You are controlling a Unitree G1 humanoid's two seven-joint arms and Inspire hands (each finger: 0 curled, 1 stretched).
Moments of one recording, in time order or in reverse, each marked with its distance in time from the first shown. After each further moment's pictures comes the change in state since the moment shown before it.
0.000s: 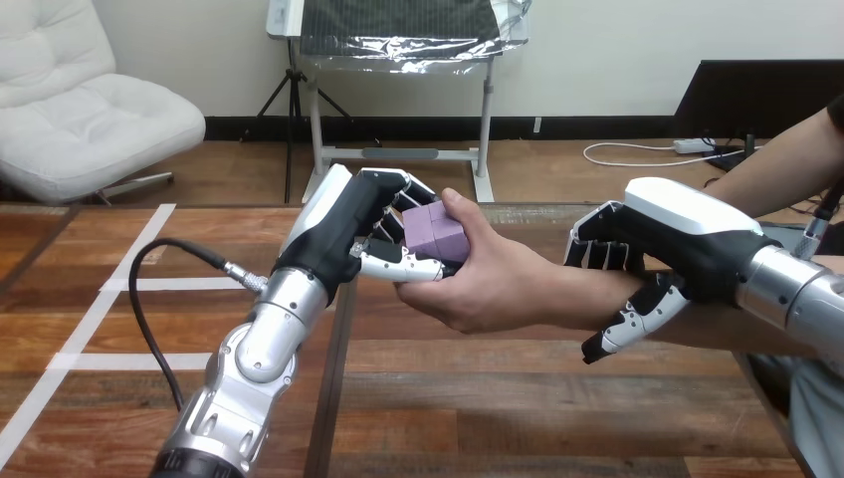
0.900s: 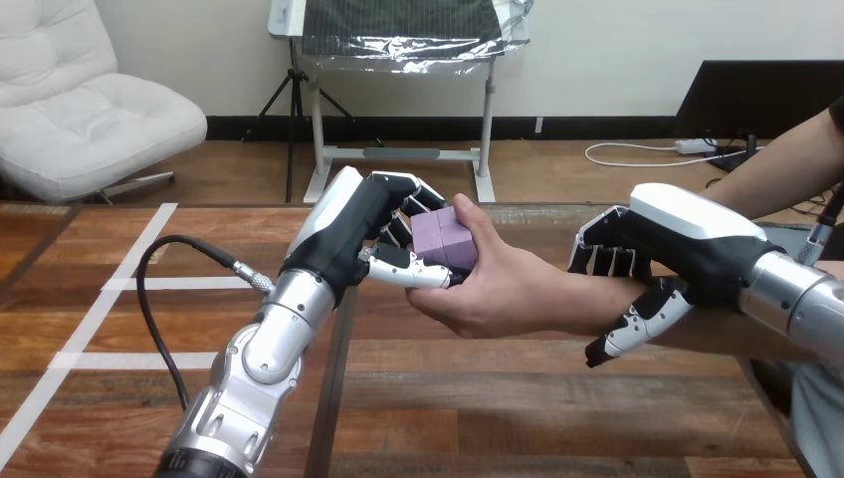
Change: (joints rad) left arm 0.000 -0.009 -0.028 0.000 0.017 0.000 -0.002; right arm 0.024 0.000 -0.008 -0.024 -0.001 0.038 0.006
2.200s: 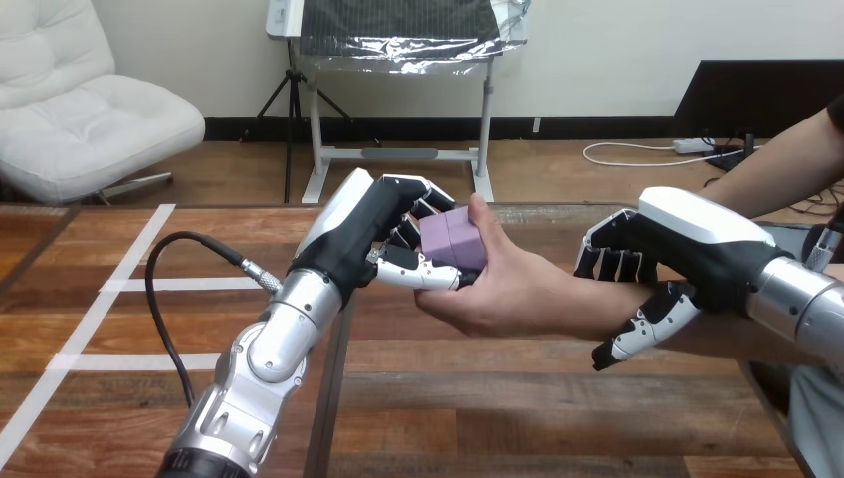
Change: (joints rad) left arm 0.003 0.004 -0.001 -0.027 0.000 0.029 -0.036; right arm 0.023 0.000 -0.026 -0.005 0.000 -0.010 0.000
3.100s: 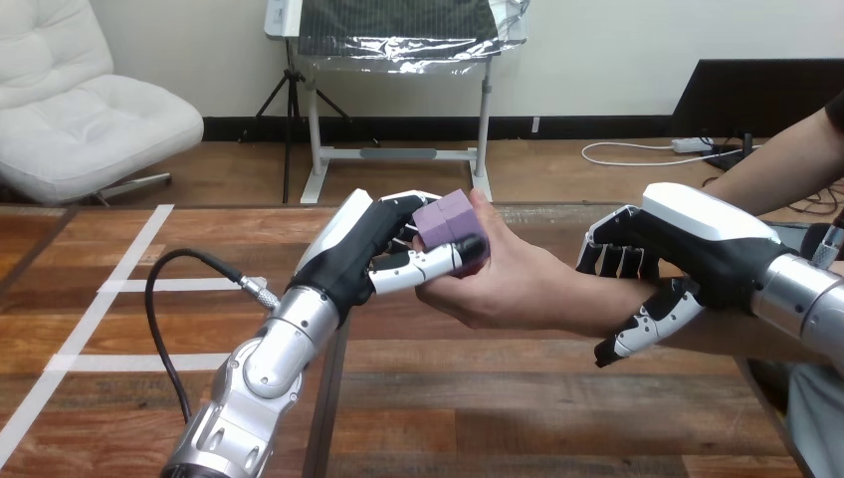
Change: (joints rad) left arm 0.038 0.003 0.001 -0.001 -0.010 -0.008 -0.019; right arm 0.000 0.000 -0.017 0.008 0.000 -0.023 0.009
